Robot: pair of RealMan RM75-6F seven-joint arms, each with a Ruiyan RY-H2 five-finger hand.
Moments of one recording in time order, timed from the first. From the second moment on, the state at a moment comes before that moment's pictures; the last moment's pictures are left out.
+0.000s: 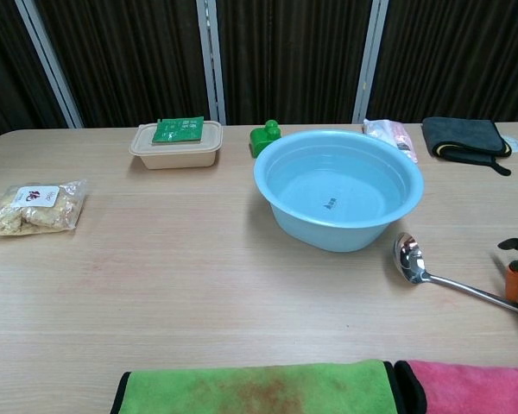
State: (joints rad) left arm -0.16 -1.15 -0.02 -1.41 1.62 1.55 -0.22; right arm 0.35 -1.55 0.08 -1.37 -1.05 1.00 -0.44
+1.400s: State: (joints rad) left arm -0.15 -1.16 -0.02 -1.39 1.64 1.57 -0.25; right arm 0.40 -1.62 0.08 -1.29 -1.01 1.00 -0.45
